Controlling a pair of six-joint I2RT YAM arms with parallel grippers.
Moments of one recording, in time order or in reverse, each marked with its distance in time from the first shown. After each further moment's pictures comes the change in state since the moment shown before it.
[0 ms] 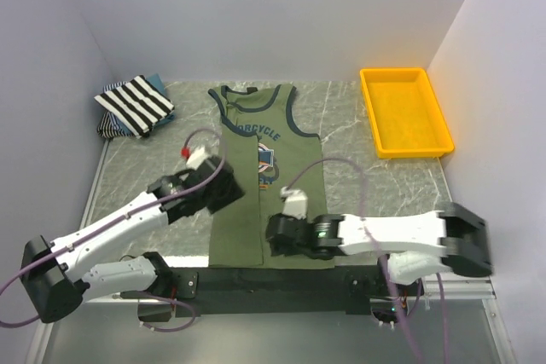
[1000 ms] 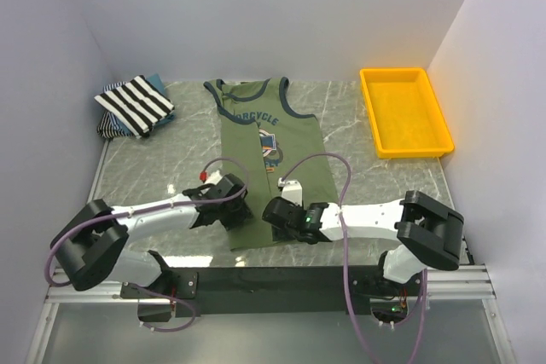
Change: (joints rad) left arm 0.015 0.294 -0.225 0.467 0.154 -0.032; right arm -0.198 0.142 -0.063 0.217 -0.006 -0.168
